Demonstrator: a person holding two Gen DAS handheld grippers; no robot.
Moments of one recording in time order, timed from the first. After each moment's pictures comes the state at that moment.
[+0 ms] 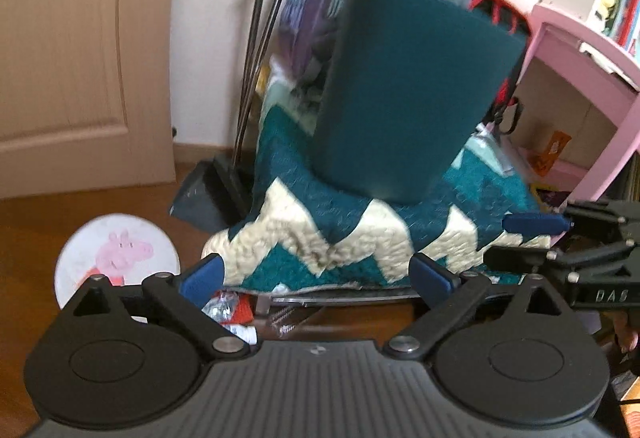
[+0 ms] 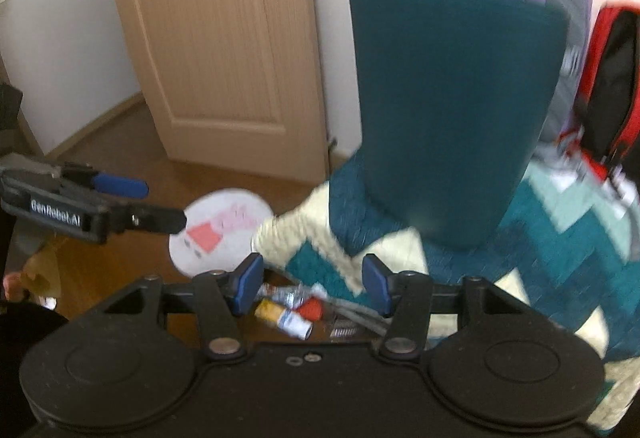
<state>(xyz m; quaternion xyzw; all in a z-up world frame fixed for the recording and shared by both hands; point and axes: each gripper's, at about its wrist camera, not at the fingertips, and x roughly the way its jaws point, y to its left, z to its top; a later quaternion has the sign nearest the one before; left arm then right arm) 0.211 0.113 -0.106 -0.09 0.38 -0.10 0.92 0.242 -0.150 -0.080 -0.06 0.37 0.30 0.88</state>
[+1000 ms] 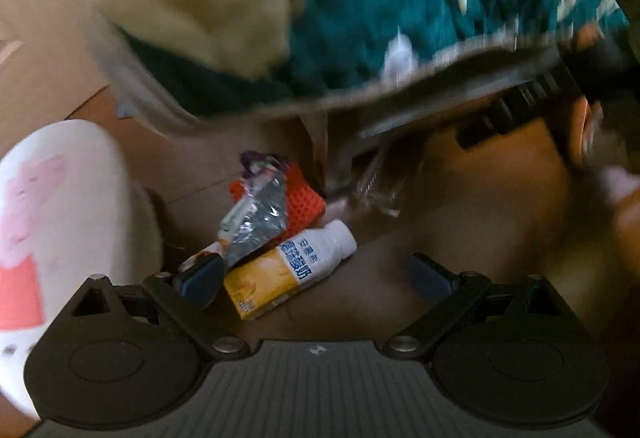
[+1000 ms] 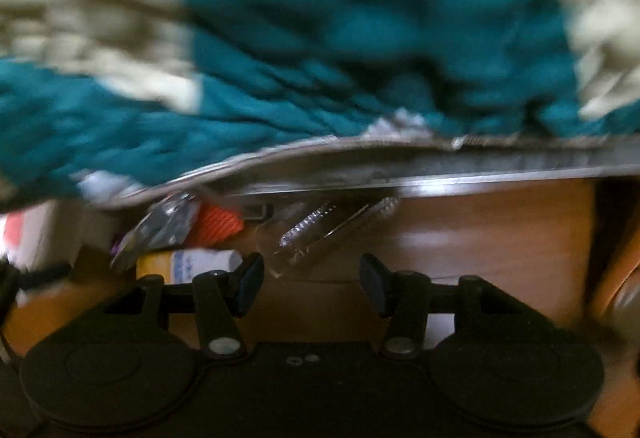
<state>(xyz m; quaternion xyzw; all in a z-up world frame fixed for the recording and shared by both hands) 0.330 0.121 -0.450 0.14 0.51 -0.19 0.83 0.374 -0.103 -0.451 0.12 0.60 0.07 0.79</state>
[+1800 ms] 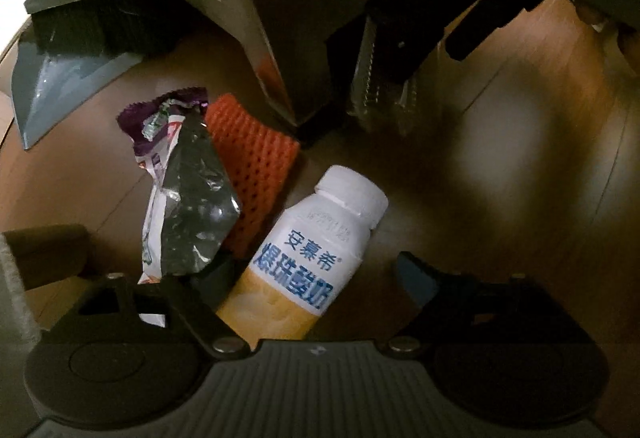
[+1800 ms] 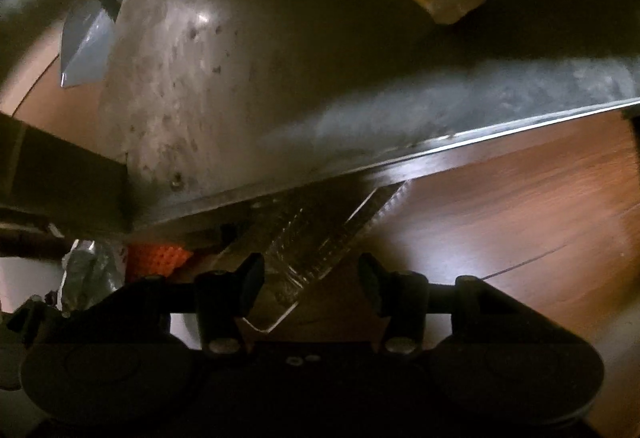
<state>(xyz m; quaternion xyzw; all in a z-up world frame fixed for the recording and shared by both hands) 0.370 0.096 -0.572 0.27 0.54 -0.26 0.75 0.403 -0.075 -0.536 0.15 0.62 -0.02 0.77</state>
